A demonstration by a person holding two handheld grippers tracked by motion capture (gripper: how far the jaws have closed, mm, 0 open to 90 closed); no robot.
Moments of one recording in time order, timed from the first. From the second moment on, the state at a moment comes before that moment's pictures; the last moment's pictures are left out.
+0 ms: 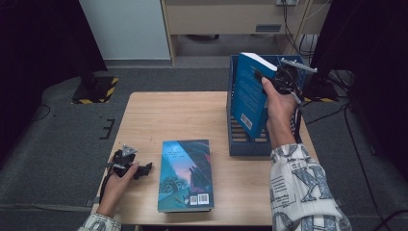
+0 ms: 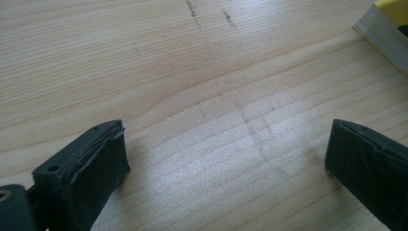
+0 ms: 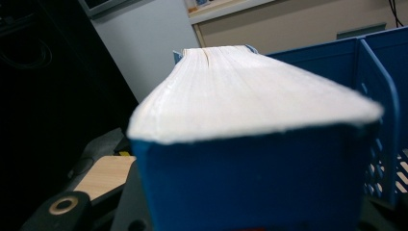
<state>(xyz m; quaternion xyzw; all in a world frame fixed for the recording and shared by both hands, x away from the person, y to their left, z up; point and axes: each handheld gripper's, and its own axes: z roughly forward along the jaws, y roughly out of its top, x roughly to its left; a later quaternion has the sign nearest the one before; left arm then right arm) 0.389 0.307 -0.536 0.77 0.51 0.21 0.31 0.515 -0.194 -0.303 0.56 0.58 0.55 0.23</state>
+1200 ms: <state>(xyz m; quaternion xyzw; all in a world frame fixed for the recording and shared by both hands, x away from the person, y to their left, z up) 0.390 0.307 -0.536 0.77 0.51 0.21 0.31 0.527 -0.175 -0.327 0.56 0.58 0.53 0.26</state>
